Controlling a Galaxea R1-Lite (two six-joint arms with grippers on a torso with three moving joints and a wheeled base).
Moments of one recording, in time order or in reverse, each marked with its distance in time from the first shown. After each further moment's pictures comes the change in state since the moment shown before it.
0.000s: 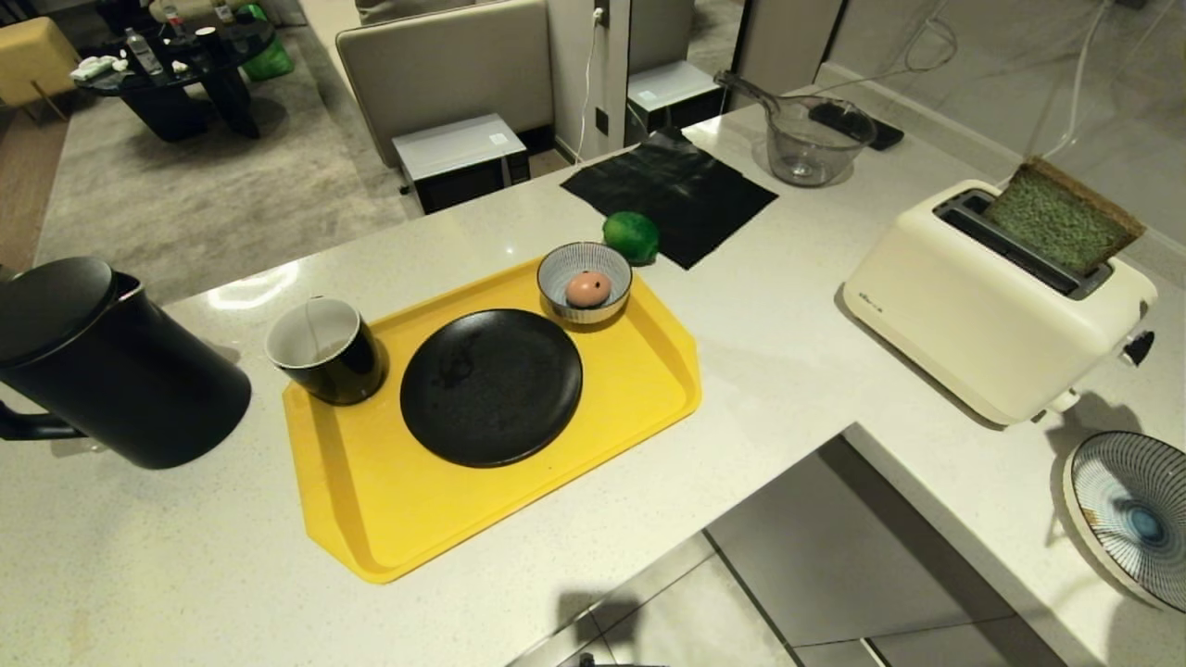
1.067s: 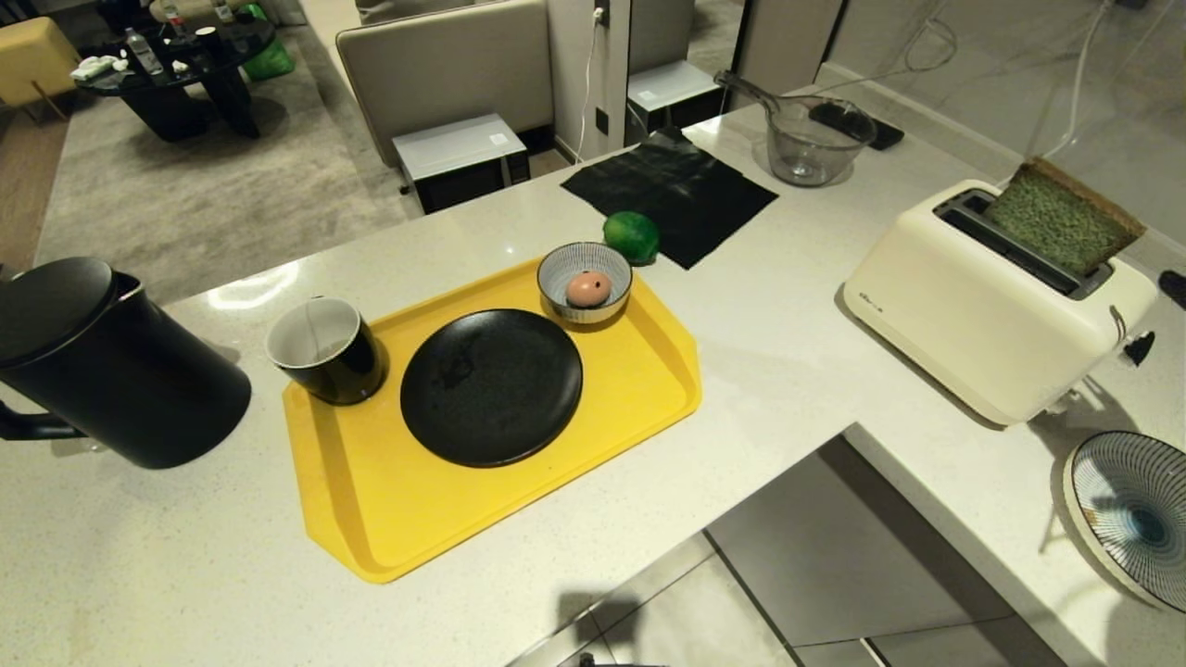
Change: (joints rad) left arm -0.001 0.000 0.000 0.000 0.000 0.000; right arm 0.073 -0.009 0.030 0.019 -0.189 -0.123
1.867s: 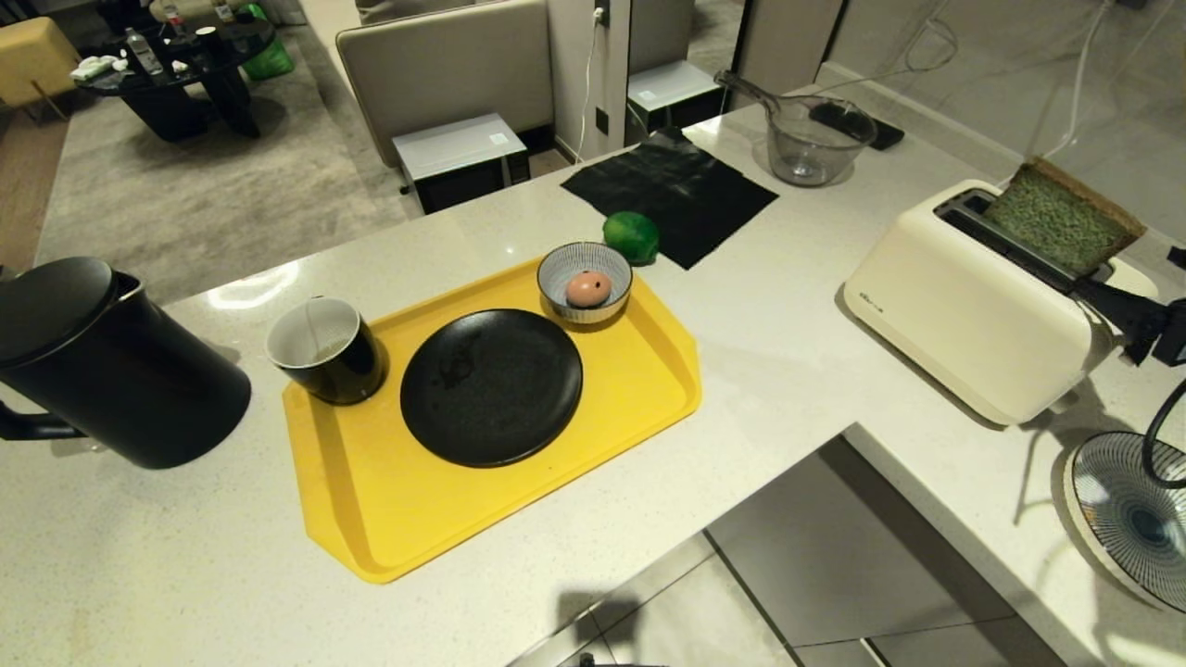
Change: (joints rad) left arm 0.001 0.000 0.000 0.000 0.000 0.000; right arm 0.124 0.146 -0.084 -0.003 -0.091 -0.014
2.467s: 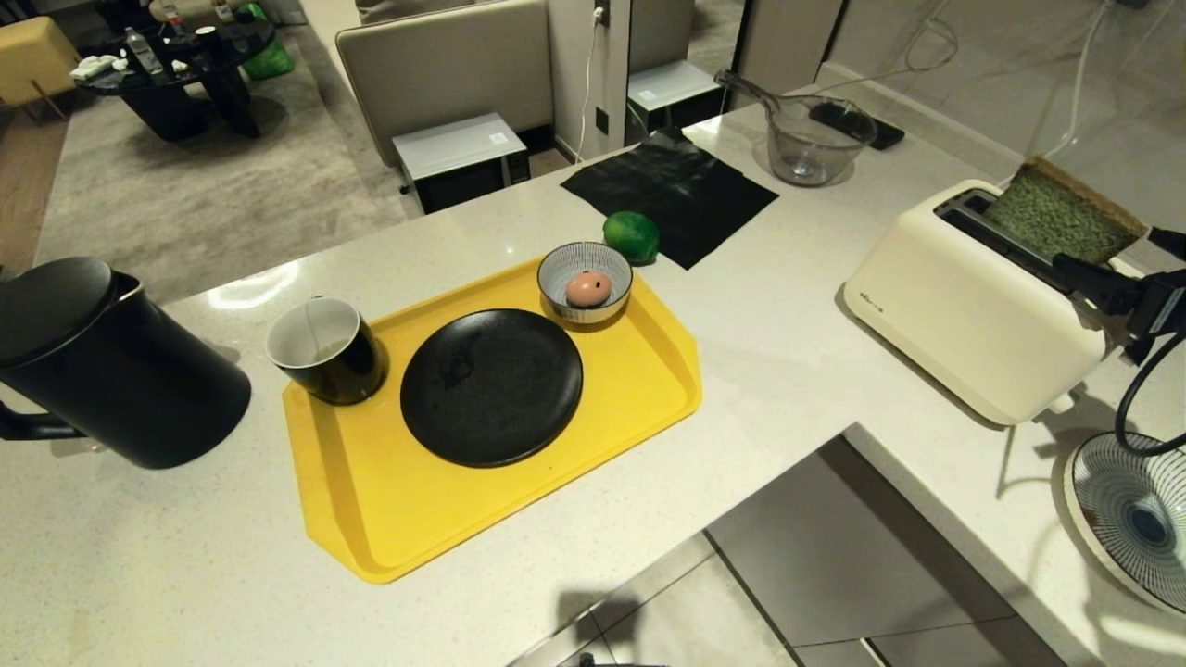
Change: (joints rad) left arm 0.000 0.000 0.000 0.000 0.000 0.000; right arm 0.048 0.046 -0.083 0.008 -0.056 0.024
